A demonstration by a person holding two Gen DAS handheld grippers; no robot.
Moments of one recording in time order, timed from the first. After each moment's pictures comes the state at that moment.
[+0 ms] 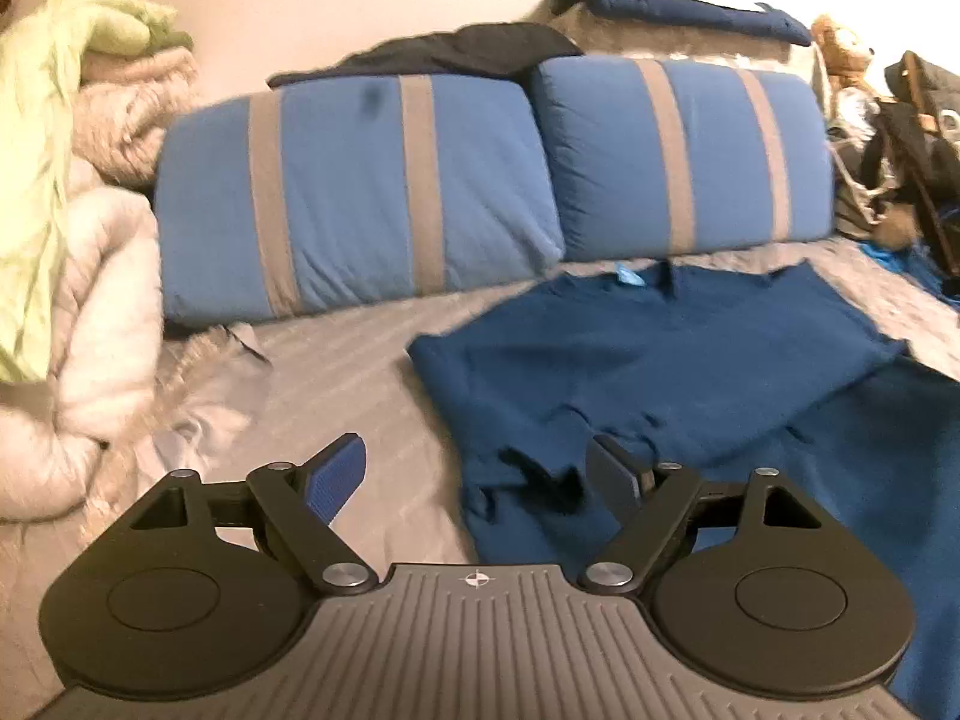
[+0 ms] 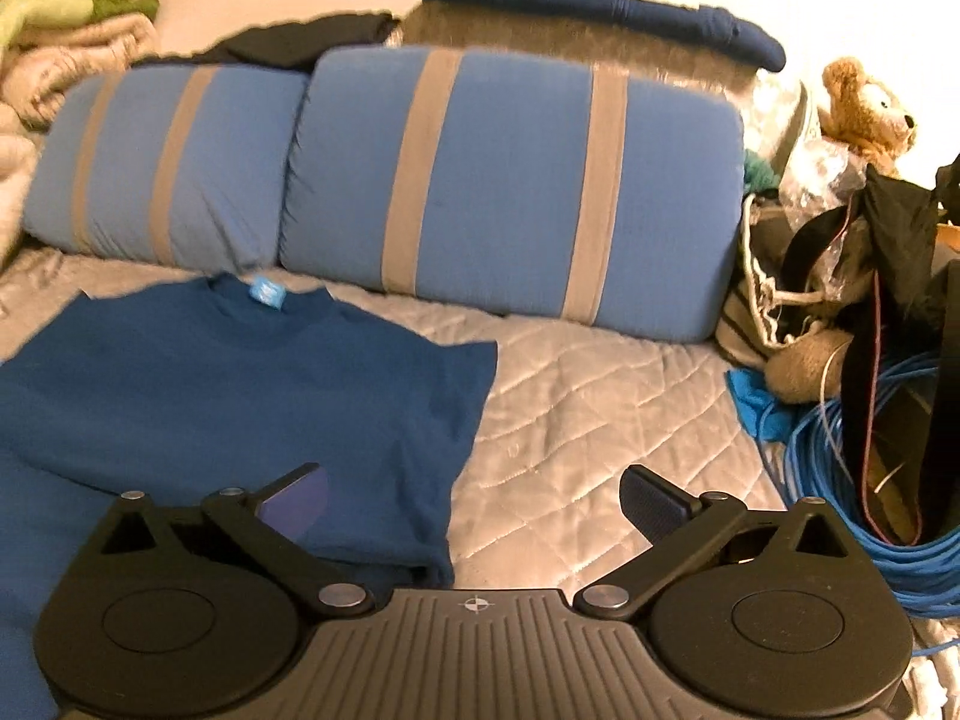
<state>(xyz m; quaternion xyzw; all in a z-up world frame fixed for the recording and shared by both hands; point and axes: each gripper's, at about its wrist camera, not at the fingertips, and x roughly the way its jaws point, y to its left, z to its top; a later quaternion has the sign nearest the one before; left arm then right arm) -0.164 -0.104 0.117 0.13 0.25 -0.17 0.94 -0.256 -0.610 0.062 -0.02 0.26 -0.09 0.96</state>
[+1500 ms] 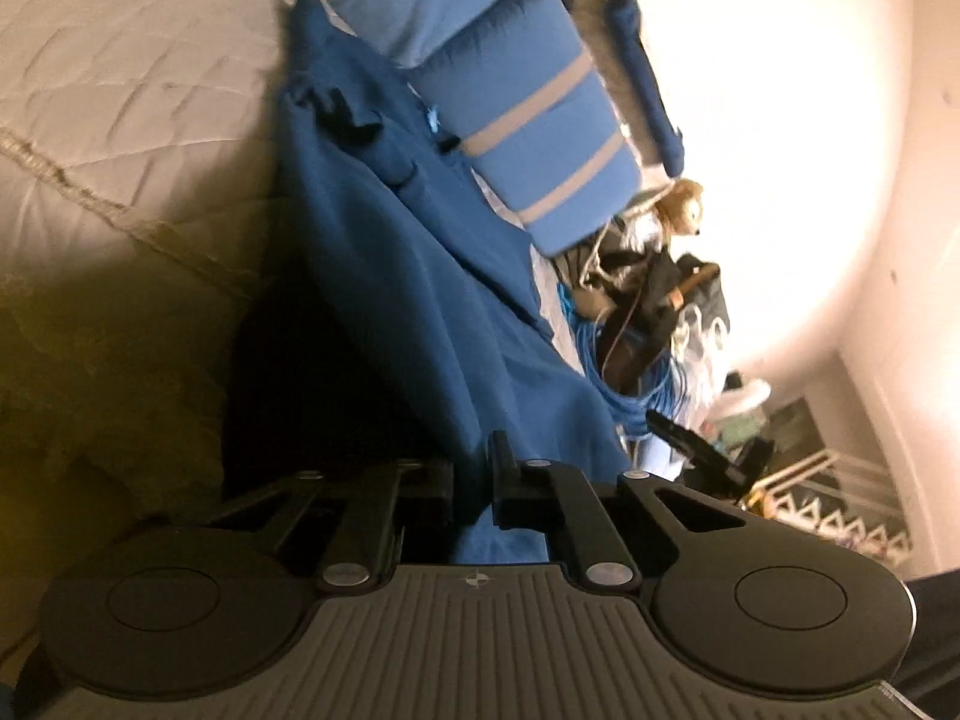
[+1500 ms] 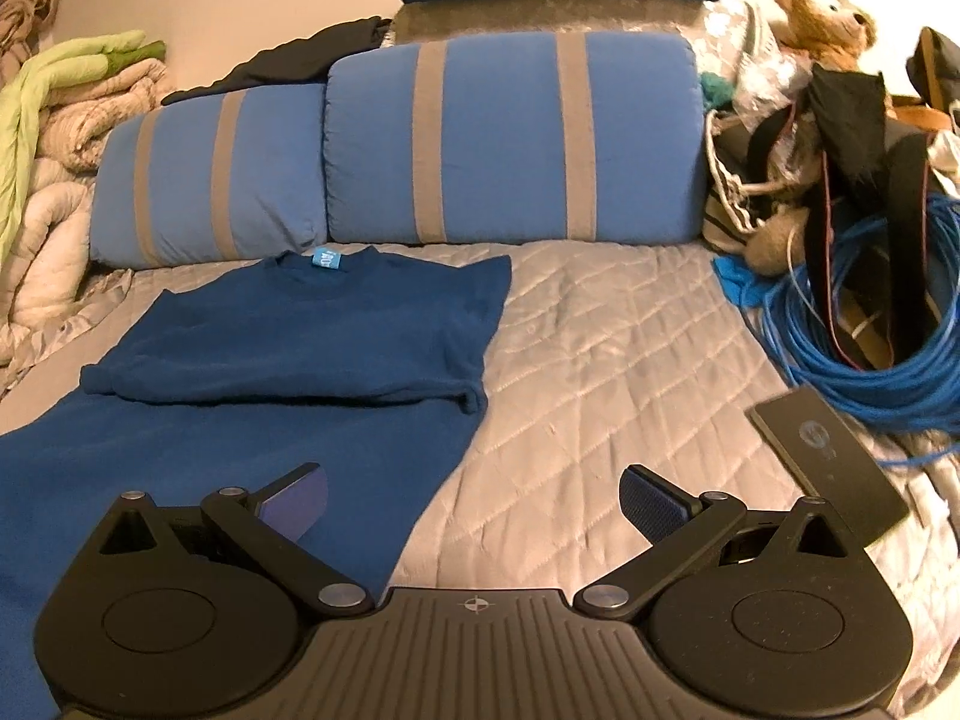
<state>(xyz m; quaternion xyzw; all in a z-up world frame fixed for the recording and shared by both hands) -0.244 -0.004 0.022 -0.32 0.42 -0.40 0.75 -0.384 -0.622 0.060 0.08 0.30 -0.04 0.95</state>
